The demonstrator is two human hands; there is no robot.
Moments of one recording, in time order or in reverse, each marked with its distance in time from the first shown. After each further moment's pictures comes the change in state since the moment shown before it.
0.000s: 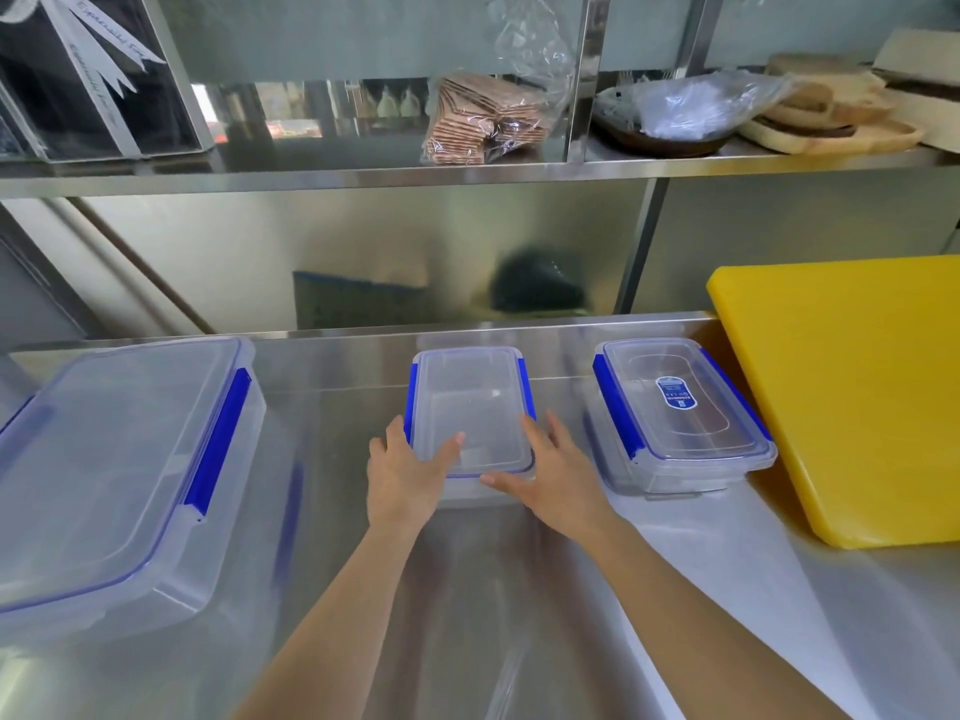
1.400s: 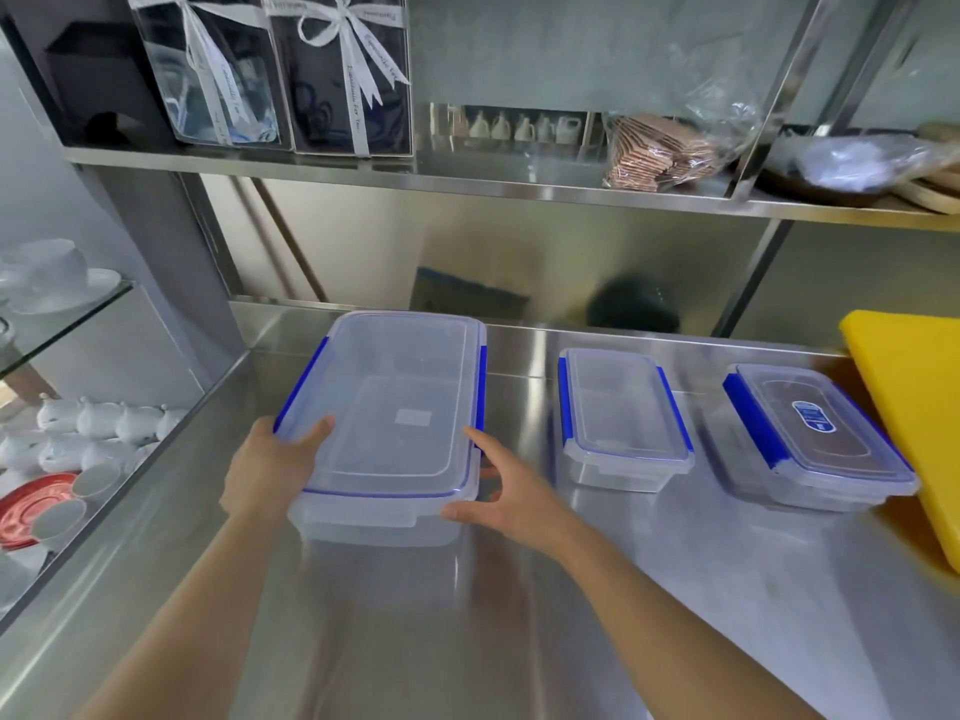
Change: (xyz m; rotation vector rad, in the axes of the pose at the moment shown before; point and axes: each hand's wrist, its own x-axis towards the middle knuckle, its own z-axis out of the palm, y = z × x) left_hand 0.028 -0.153 -0.257 0.066 0.305 -0.263; right_hand -0.057 -0.163 0.114 0.255 -0.332 -0.201
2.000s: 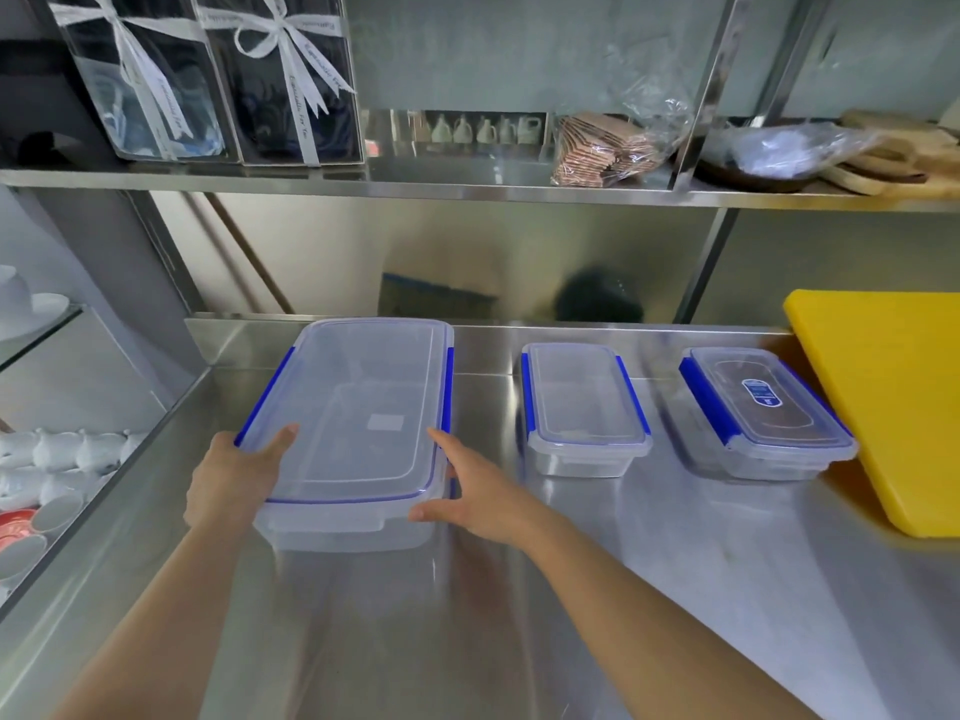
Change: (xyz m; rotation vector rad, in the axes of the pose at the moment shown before) left_hand 0.000 0.004 0.001 0.054 0.013 -0.016; right_hand -0.005 -0.007 -0.008 -0.114 -0.082 0.001
